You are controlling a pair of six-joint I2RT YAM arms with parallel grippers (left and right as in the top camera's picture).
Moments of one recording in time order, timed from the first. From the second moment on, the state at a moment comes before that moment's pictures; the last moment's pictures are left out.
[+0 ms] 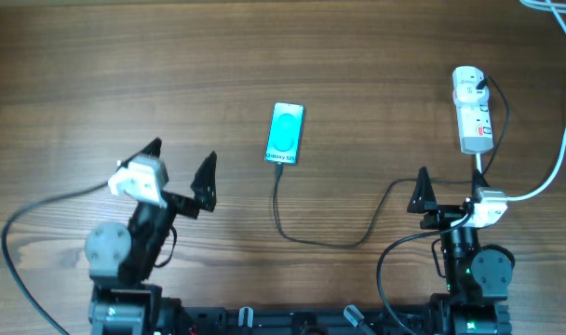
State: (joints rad) left arm -0.05 0.41 0.35 0.03 0.27 -0.16; right arm -0.02 0.01 0.01 0.00 -0.02 0.15
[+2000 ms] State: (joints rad) left arm -0.05 0.01 0.01 -0.06 0.16 -0.16; right arm -0.02 0.01 0.01 0.00 -0.02 0.15
